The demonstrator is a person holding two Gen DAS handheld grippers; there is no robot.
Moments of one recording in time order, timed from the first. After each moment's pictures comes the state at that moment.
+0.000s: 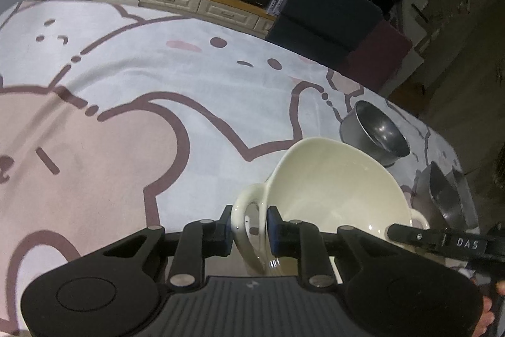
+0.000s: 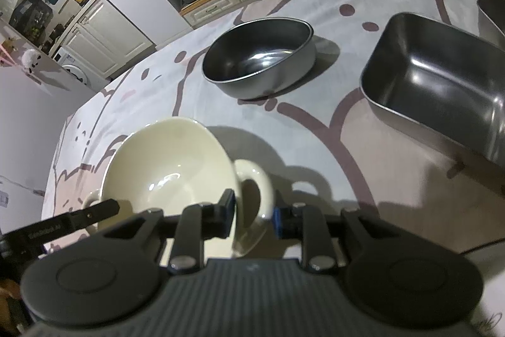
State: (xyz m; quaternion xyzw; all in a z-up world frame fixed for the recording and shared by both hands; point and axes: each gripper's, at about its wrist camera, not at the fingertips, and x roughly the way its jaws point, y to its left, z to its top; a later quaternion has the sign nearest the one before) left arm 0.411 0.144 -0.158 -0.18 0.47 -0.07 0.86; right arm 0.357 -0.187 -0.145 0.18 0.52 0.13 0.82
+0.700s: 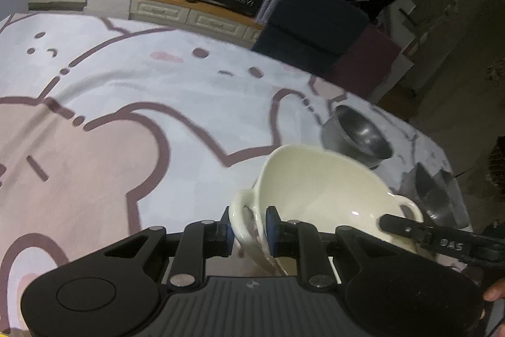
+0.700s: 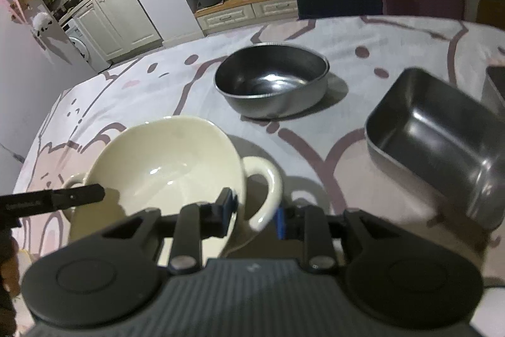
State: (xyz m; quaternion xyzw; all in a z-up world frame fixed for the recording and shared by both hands) left arm 0.405 0.131 -0.145 -0.18 0.45 -0.09 0.87; right arm 0.352 -0.175 -0.133 0.08 0.48 0.15 0.86
